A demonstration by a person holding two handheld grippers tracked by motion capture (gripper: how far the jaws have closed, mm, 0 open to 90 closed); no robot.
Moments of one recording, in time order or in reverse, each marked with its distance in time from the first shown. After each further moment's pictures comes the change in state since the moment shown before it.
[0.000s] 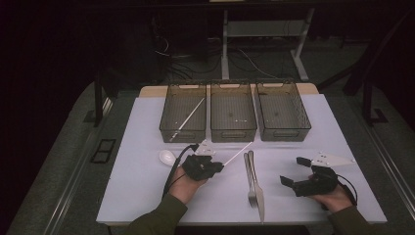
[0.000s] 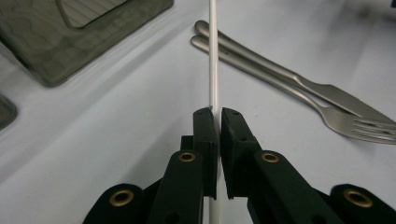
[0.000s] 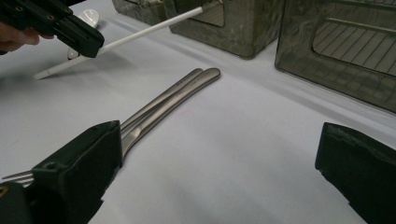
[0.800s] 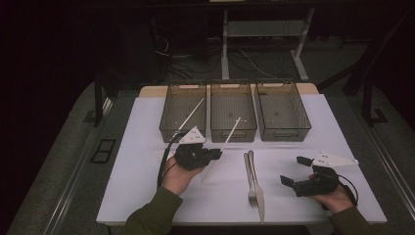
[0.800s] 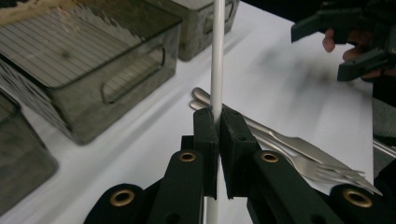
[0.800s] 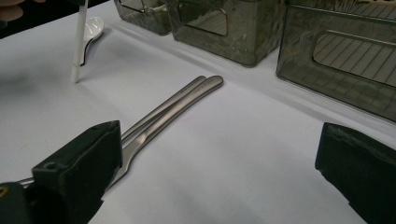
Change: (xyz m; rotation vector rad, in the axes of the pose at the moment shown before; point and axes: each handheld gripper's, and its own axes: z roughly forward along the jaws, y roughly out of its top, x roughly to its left) left arm 0.014 0.025 -0.035 -0.182 -0.036 -0.021; right arm 0.003 0.003 -0.003 -0.021 0.004 0.001
